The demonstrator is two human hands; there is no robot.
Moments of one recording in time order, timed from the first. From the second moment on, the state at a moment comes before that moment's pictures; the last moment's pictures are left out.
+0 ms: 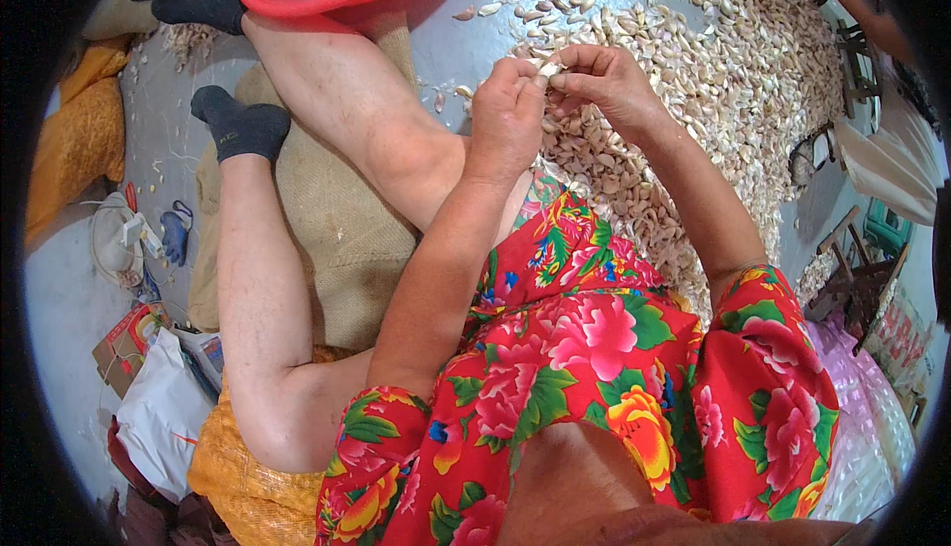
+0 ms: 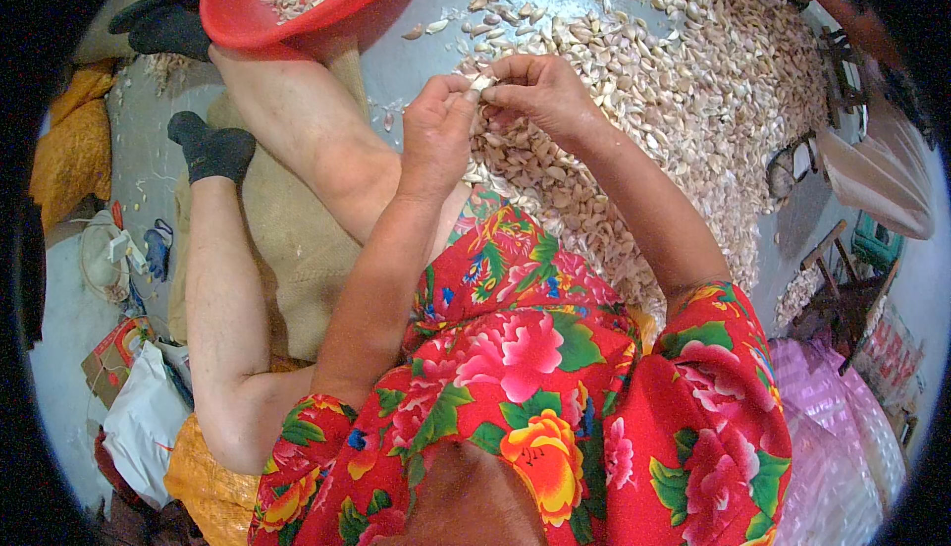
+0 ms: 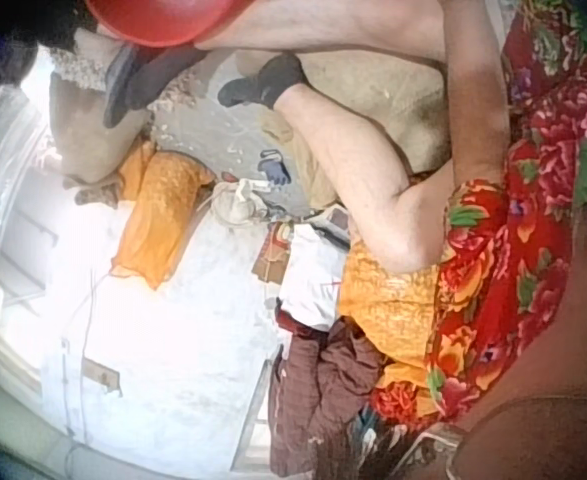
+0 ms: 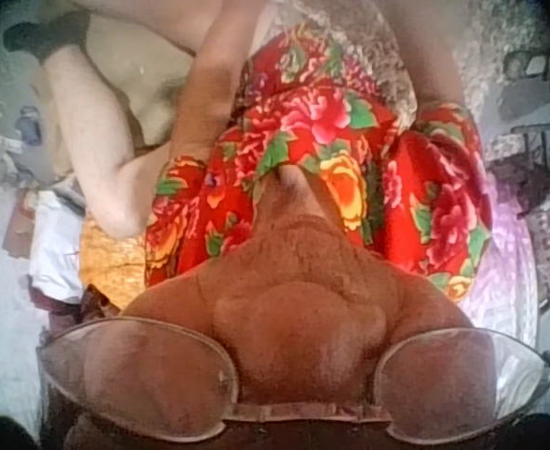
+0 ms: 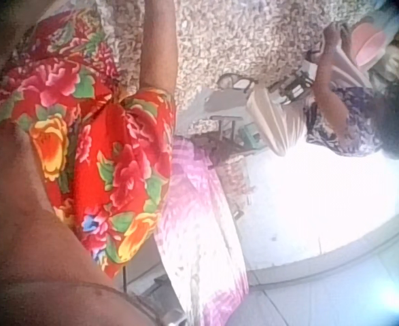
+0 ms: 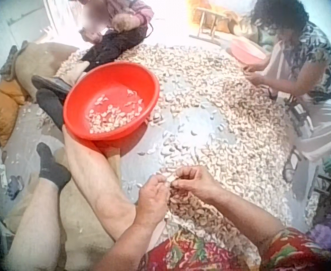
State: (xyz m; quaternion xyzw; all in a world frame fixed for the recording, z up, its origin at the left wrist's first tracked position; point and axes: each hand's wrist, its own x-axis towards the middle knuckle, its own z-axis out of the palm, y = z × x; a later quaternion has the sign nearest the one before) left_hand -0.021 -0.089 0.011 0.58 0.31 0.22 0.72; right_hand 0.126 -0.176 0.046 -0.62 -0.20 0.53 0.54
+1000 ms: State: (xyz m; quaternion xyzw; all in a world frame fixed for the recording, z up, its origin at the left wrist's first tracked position) left_hand -0.025 -0.095 0.010 0.62 0.30 0.17 0.70; right_hand 0.097 -0.176 0.074 -0.74 -0.48 0.24 0.40
